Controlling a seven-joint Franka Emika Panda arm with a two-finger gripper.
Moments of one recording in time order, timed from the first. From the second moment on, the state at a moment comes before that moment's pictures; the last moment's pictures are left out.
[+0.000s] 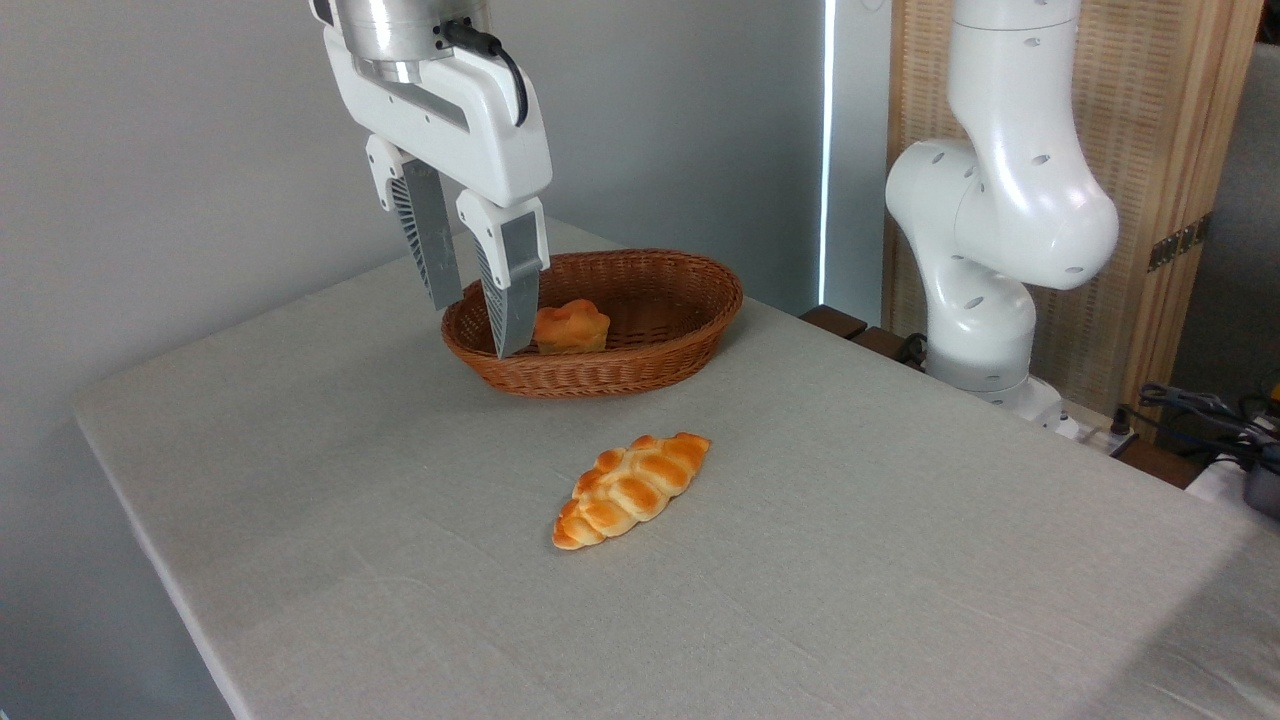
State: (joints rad) arm -0.15 0.01 0.07 -1.55 -0.10 1.58 0.68
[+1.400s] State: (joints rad) arm -0.04 -0.02 -0.04 -1.59 -0.07 1.58 0.67
